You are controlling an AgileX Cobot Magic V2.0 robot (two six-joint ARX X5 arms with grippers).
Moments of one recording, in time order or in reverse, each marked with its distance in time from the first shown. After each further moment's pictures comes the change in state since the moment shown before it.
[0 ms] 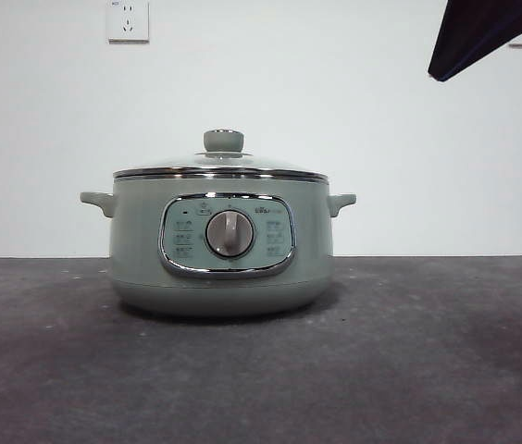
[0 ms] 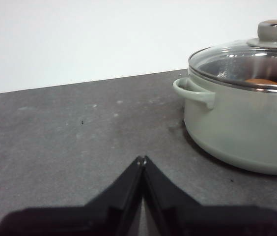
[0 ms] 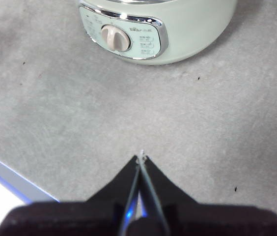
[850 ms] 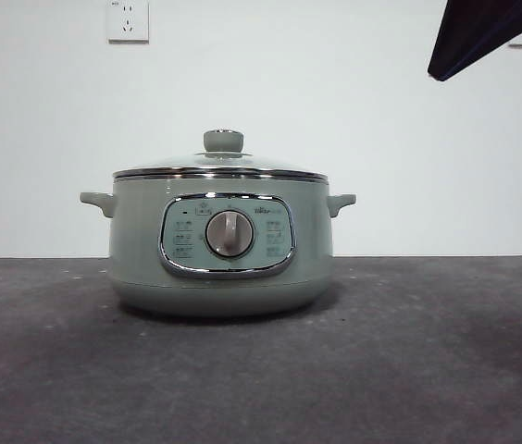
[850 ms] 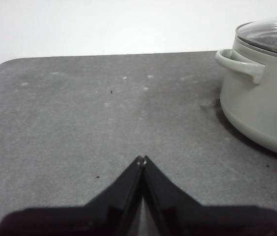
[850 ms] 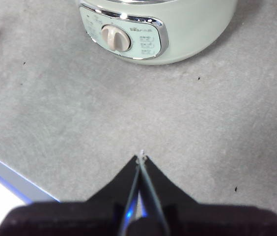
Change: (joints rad) left arm 0.011 -0.050 -0.072 -0.039 -0.125 -0.063; right arm 0.000 0.000 0.000 0.000 0.000 0.000
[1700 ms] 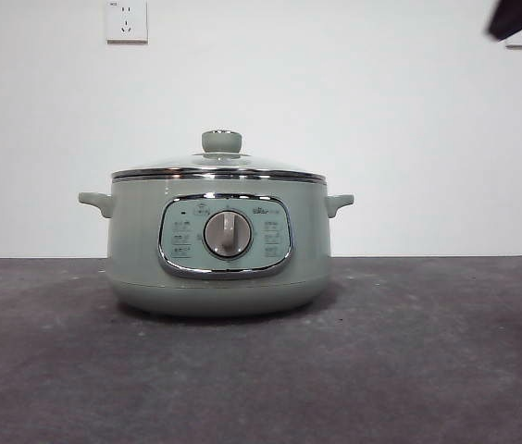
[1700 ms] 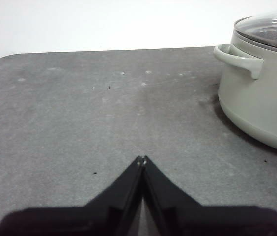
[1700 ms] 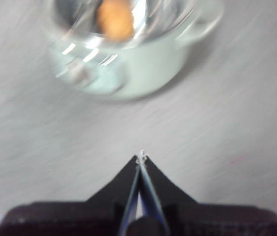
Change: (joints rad) left arm 0.000 0.018 0.000 0.000 0.002 0.000; right arm -0.187 -0.228 -0.093 0.087 0.027 -0.276
